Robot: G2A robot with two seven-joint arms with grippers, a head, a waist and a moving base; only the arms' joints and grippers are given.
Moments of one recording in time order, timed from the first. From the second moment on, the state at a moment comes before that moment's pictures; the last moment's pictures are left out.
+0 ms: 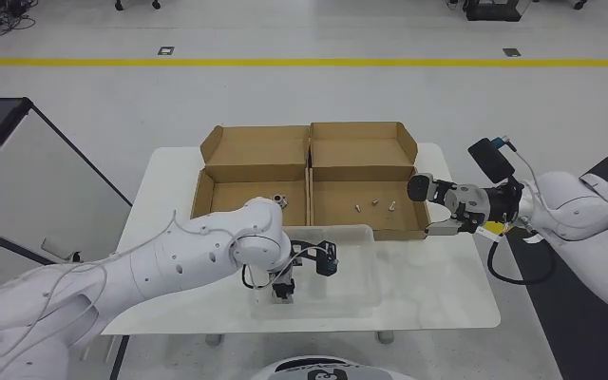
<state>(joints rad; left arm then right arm) 0.58 -1.01 -0.17 -1.75 0.46 -0.46 -1.36 -1.21 -0.47 1.14 -1.71 0.32 -1.01 0.81</state>
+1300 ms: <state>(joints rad) 0.65 -1.04 -0.17 -1.73 0.61 -0.39 -1.43 -1.21 -0.47 1.14 -1.71 0.32 -1.01 0.81</state>
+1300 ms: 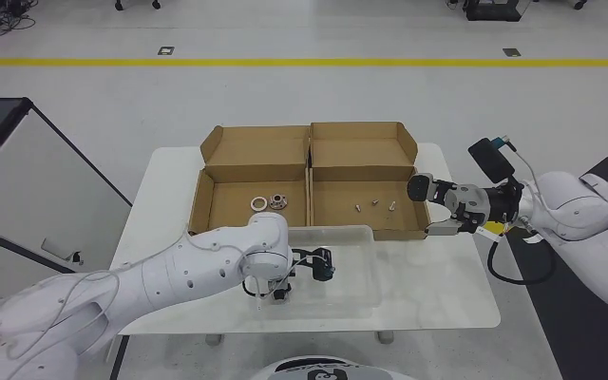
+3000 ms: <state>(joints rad) 0.69 -1.08 -0.17 -1.67 0.59 -0.44 -1.38 -1.21 -0.47 1.14 -1.71 0.32 -1.01 0.81</state>
